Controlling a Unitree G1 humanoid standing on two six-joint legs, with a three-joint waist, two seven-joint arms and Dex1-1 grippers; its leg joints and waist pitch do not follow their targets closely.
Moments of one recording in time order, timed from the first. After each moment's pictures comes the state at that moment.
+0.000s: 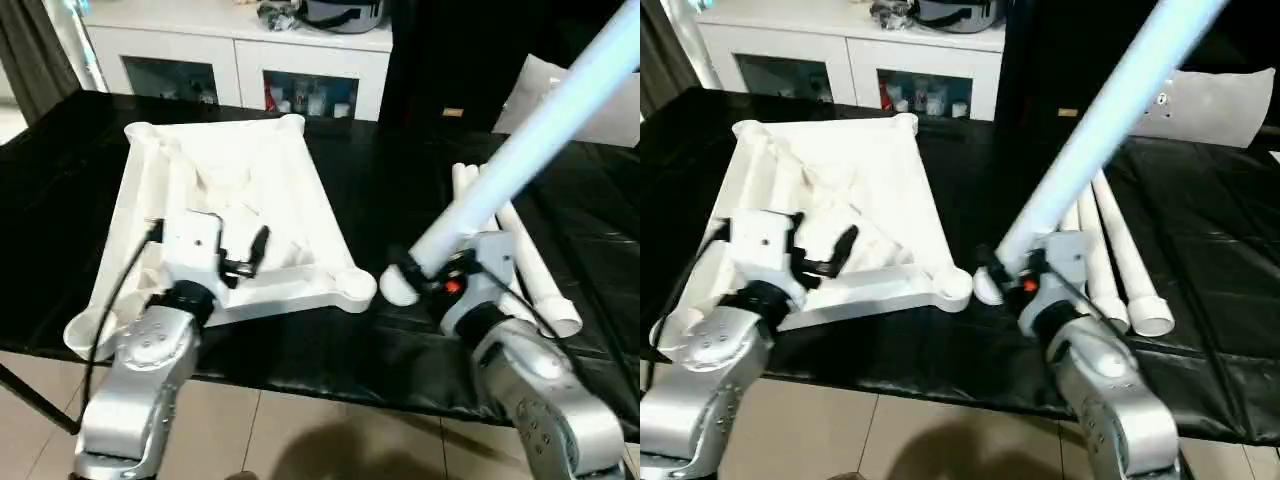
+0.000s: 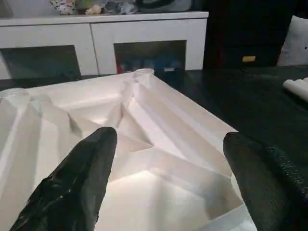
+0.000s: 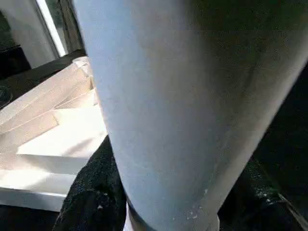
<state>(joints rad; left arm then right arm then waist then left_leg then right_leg) -0.09 0.20 -0.01 -0.41 -0.13 0.51 -0.11 -0.05 -0.16 0.03 -0.41 0.36 0.58 0.24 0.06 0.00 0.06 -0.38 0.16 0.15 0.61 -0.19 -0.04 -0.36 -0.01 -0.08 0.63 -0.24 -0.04</state>
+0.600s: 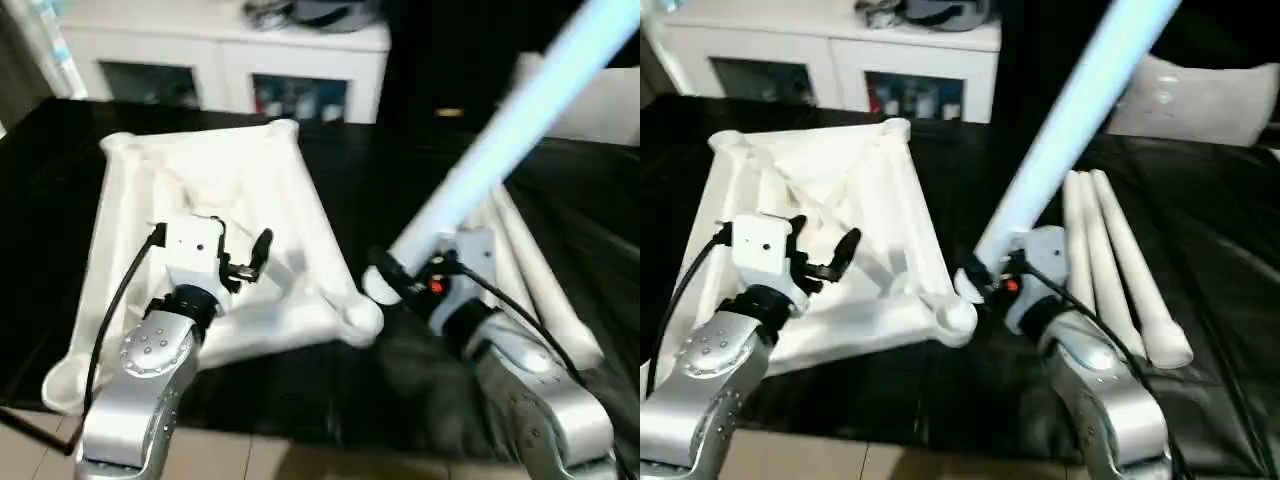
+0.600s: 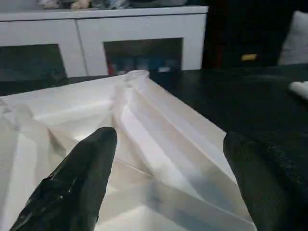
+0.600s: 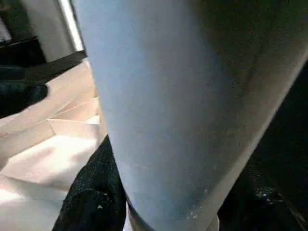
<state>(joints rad) -0.08 0.19 -0.03 -0.43 -0.12 0.52 -0.12 -0.10 -0.18 0.09 -0.38 0.33 0.54 0.31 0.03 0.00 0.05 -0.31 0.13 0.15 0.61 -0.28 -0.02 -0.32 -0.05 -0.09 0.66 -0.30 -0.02</state>
